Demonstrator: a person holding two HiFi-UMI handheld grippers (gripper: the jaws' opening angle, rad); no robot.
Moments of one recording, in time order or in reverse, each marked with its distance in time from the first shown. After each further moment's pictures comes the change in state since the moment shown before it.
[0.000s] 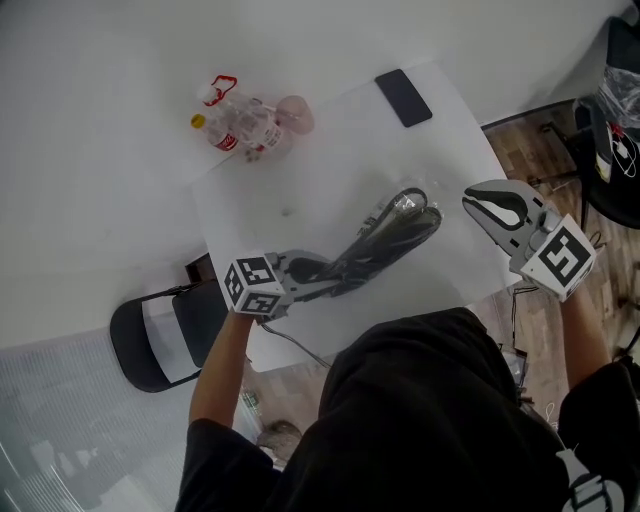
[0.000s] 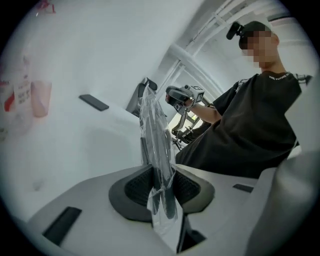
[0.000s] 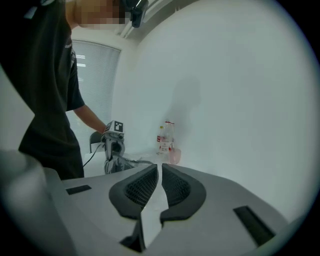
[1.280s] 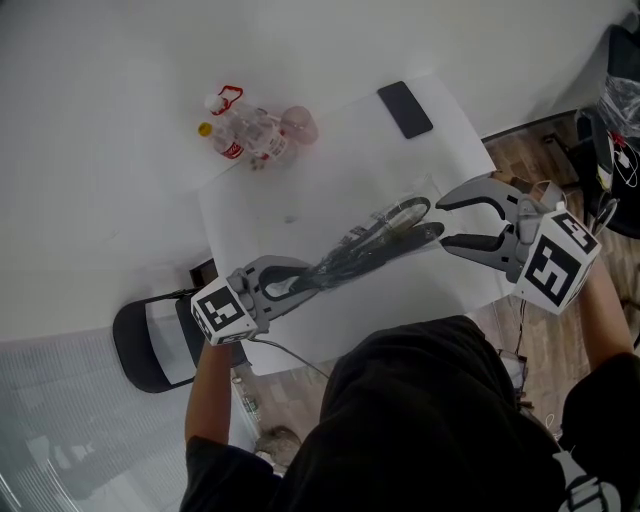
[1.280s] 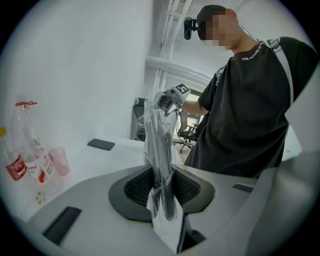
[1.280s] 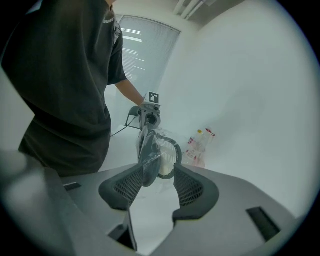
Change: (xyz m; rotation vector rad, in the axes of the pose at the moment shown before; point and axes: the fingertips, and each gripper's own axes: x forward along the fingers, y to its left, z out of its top) left arm -0.059 -0.039 0.059 0.345 -0.111 0.198; right arm 0.008 0.045 0.041 -0.526 0.190 0.373
